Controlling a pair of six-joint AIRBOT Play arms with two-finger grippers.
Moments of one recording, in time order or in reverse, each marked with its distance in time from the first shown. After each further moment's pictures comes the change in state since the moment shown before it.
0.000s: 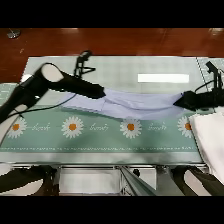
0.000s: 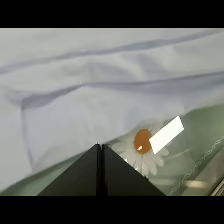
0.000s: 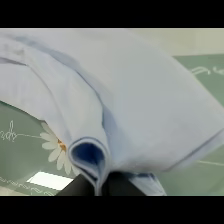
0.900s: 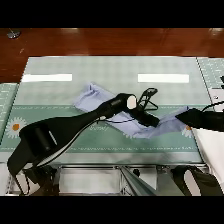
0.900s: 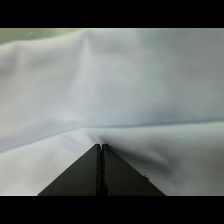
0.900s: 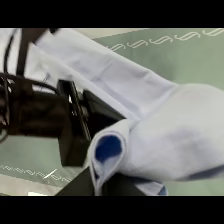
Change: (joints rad) left arm -0.469 -0.559 0.455 -0.017 0.033 -0.224; right arm -0.001 0.367 -0.154 0.021 0.058 0.113
